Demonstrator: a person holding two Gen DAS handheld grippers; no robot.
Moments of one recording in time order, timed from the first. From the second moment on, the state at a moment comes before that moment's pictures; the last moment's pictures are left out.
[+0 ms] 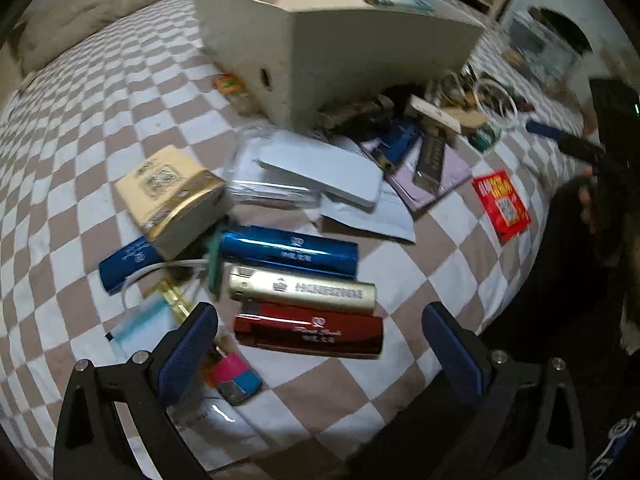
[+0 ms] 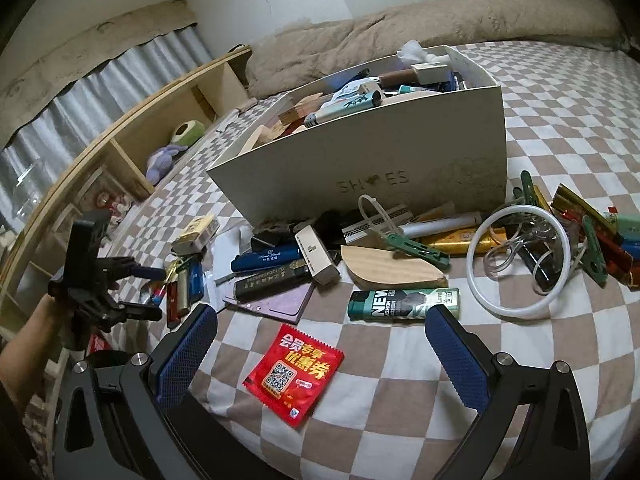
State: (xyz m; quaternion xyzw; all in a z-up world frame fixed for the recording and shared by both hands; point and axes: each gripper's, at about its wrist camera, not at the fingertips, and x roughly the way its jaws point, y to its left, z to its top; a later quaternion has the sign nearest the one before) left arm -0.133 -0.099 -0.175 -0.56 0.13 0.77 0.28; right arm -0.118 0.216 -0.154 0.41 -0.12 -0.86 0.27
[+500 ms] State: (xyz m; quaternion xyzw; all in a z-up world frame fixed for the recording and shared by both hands) left arm -0.125 -0.089 -0.198 -0.55 0.19 0.77 0.26; right arm -0.134 0.207 -0.167 0.44 -0.08 -0.86 0.25
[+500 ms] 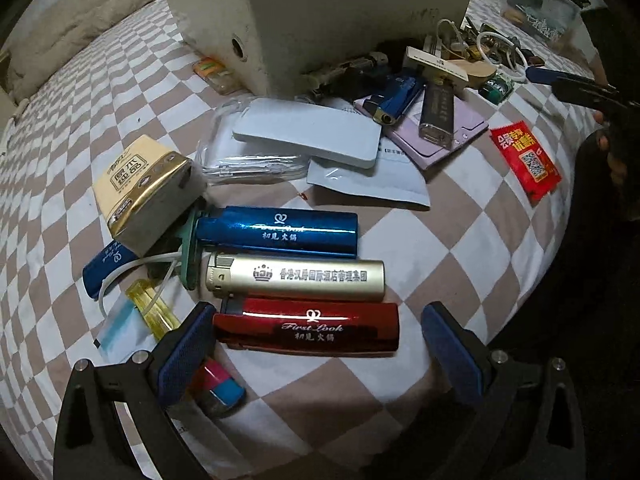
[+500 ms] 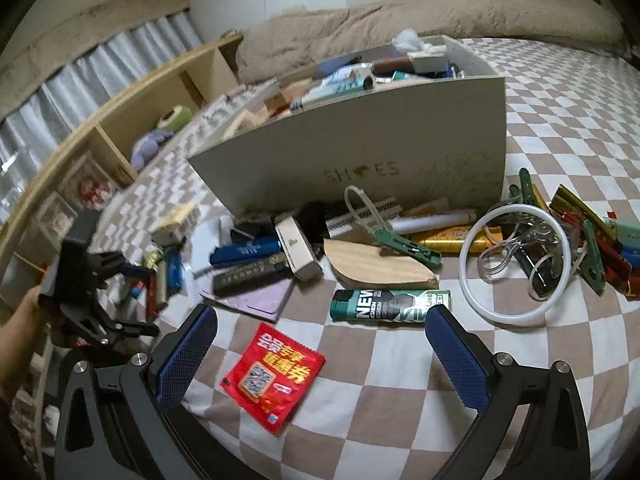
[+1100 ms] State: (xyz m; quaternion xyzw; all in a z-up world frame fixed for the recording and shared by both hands) left arm -0.116 -0.087 -0.191 -0.54 0.17 0.79 0.24; right arm -0.163 0.205 -0.199 0.49 -0.03 -0.85 0.18
